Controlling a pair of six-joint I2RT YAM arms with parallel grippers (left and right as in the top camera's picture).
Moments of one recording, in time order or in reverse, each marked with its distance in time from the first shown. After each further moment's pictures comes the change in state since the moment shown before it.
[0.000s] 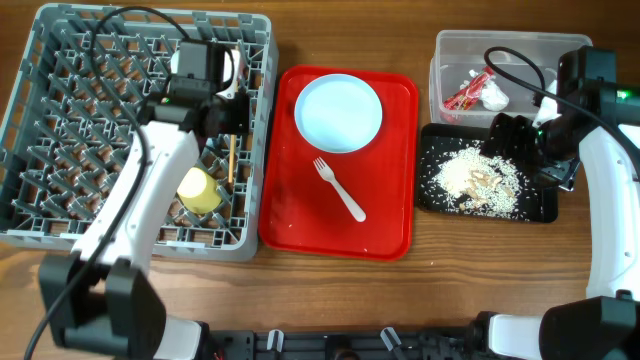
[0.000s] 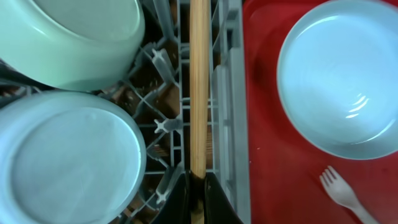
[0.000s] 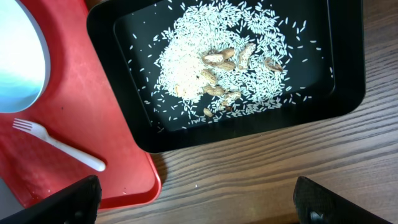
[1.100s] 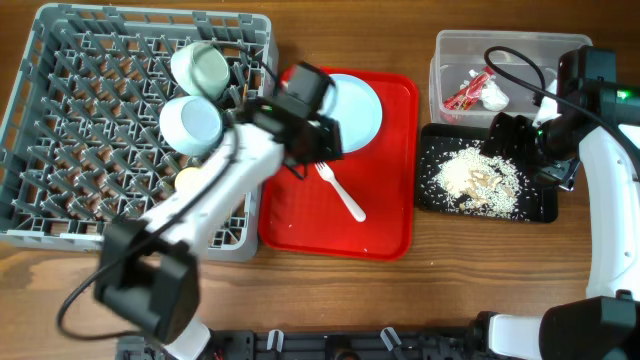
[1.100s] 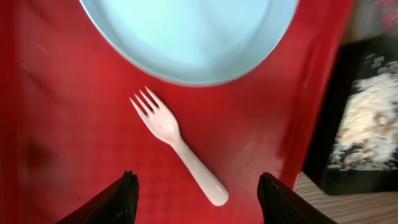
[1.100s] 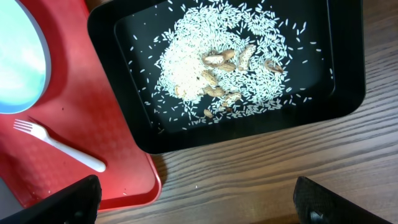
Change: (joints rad) left arm -0.382 0.144 0.076 -0.094 0.148 -0.604; right arm 0.000 0.000 0.000 0.004 0.000 0.000
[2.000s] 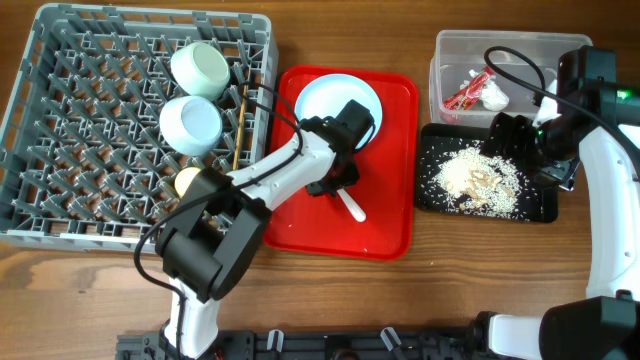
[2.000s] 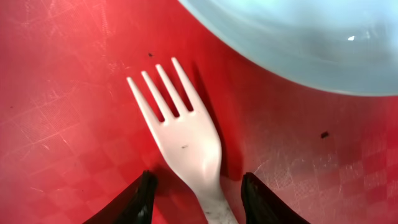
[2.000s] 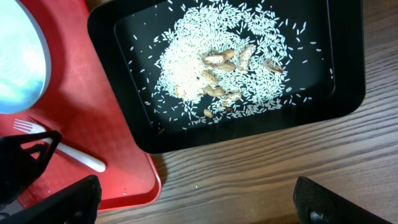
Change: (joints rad) left arm -0.113 0.254 0.000 0.028 -0.148 -0.277; right arm 0.000 0.000 0.000 0.000 0.000 0.000
